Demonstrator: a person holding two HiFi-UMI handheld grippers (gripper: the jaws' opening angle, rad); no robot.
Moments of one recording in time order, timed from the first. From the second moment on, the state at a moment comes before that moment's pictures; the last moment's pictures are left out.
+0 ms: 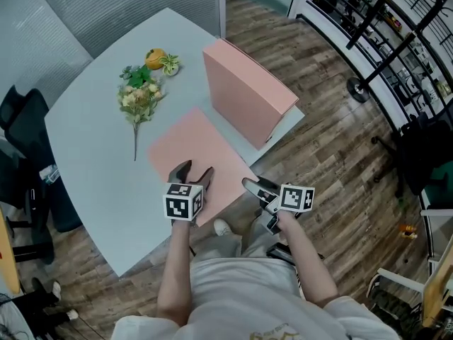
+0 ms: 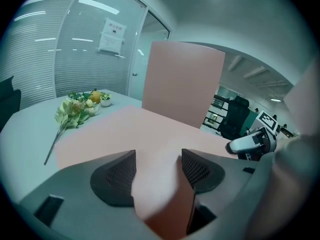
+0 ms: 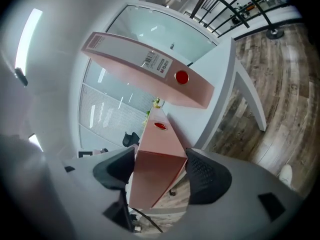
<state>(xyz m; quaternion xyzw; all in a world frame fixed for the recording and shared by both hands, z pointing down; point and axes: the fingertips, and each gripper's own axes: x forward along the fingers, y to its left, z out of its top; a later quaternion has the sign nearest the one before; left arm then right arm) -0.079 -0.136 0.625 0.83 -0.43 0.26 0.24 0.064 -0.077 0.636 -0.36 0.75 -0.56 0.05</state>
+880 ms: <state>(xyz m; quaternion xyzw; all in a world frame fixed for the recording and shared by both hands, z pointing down) -0.069 -0.143 0.590 0.85 -0.43 0.16 0.26 0.078 -0.092 0.567 -0.38 0.80 -0.46 0.01</state>
